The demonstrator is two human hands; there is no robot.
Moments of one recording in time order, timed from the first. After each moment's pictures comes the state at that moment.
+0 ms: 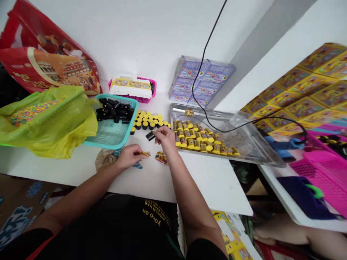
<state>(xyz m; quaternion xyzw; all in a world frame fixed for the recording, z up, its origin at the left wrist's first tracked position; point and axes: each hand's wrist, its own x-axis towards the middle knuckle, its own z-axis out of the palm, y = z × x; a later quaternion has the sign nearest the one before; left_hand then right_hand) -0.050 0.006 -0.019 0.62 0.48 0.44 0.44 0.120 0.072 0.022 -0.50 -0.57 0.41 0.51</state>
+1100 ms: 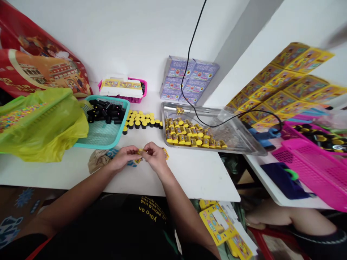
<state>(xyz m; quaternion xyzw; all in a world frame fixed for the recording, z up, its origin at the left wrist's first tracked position) -0.042 -0.002 -0.010 0.47 0.37 0.43 0.67 0.123 -0.005 0.009 -0.48 -0.59 0.45 0.47</state>
